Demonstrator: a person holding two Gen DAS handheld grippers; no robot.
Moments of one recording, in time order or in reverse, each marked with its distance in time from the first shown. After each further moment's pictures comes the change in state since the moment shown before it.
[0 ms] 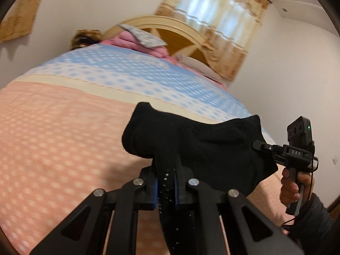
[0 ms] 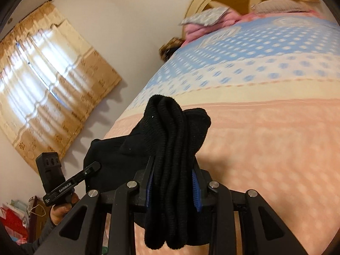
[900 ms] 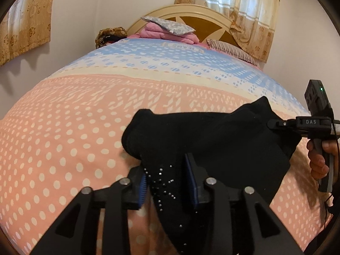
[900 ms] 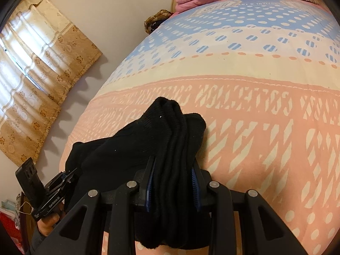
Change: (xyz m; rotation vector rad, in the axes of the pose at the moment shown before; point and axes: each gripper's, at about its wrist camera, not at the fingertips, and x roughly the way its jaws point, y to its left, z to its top) left arm 0.028 0.051 -0.026 0.100 0.067 0.248; right arm 0.116 -0.013 0.007 -0.002 0.164 -0.125
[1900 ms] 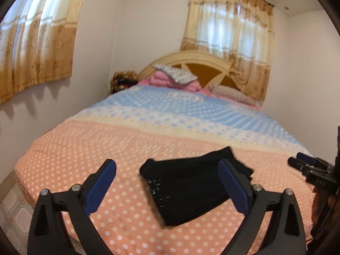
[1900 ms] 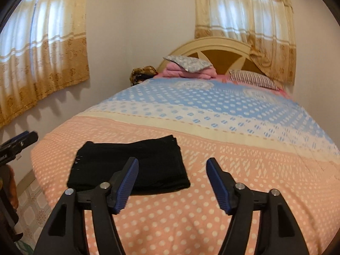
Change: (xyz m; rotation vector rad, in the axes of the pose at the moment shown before) left arm -0.170 -0.026 -0.001 -0.027 -0.317 0.033; right arm -0.180 0.135 -0.117 -0.301 -0.437 -0.414
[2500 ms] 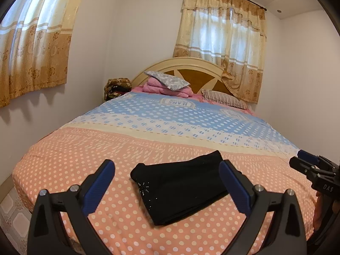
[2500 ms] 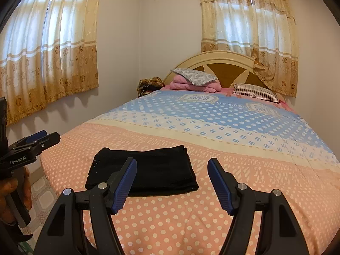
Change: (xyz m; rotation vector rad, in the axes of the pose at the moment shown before) left arm -0.015 -0.019 -0.004 0.015 -0.035 -0.022; right arm -0.045 0.021 0.000 -0.025 -0.078 0.022
